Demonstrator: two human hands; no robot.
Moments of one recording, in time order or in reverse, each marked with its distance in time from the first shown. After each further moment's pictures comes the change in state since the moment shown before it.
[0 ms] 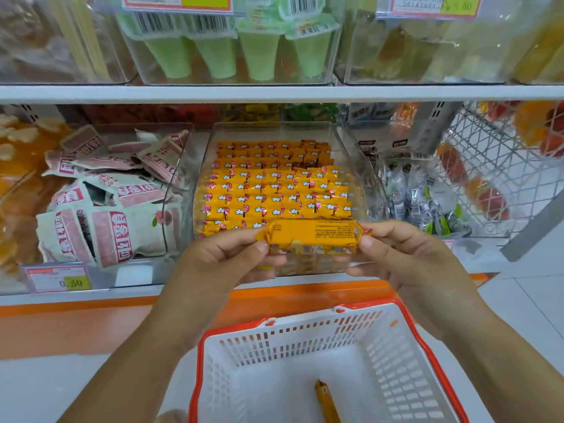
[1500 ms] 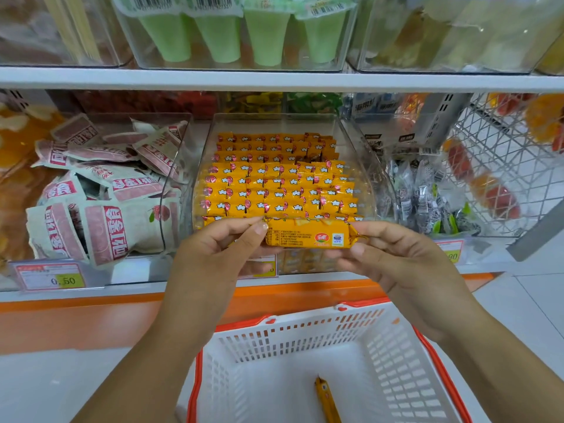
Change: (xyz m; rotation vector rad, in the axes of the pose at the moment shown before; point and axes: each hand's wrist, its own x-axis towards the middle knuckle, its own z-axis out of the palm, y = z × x) left_hand 0.011 -0.006 0.004 0.002 0.159 0.032; right_hand 0.009 0.012 0.007 0.136 -0.076 0.050
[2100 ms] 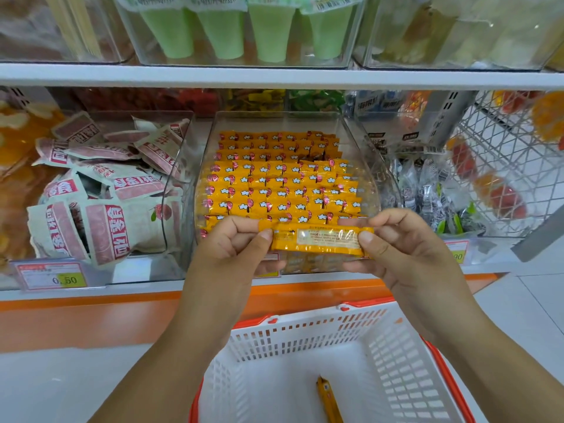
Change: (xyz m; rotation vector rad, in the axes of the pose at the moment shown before) left_hand 0.002 -0.009 0.006 -0.026 -0.025 -0.015; right_hand 0.004 0.007 -0.002 -0.113 0.066 -0.124
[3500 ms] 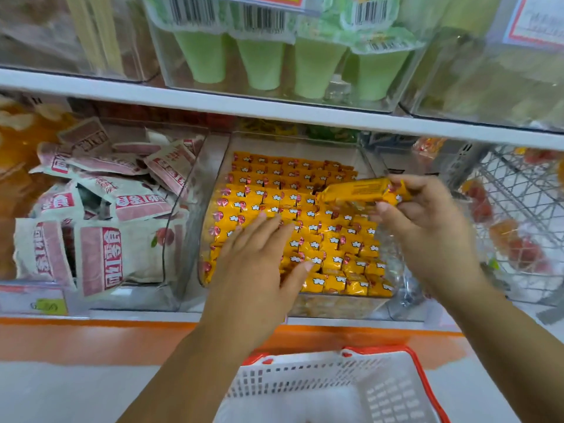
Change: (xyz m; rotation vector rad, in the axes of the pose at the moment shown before) left_hand 0.058 -0.021 0.004 1.179 -0.041 0.379; right_hand 0.091 -0.027 0.002 -0.614 0.184 -0.243
